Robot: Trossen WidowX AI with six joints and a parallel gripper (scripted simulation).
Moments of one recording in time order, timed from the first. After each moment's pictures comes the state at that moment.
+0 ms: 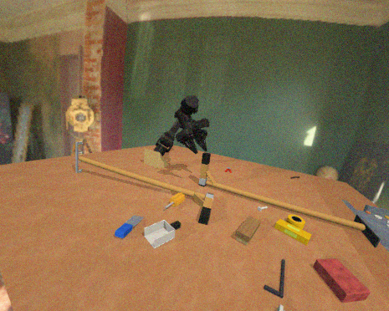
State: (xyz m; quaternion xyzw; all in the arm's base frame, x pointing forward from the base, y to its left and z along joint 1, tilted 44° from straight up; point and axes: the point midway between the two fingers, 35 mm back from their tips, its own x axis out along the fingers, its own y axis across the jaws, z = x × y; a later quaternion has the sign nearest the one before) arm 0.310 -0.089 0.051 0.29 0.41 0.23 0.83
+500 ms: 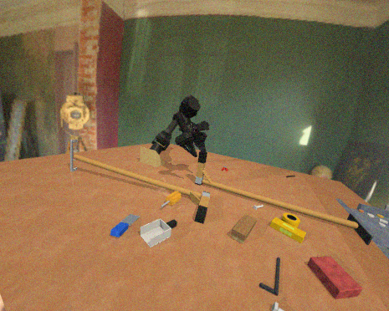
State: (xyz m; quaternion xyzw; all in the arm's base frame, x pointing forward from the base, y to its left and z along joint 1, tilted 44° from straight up) arm 0.325 -0.076 0.040 0.29 0.41 0.23 0.83
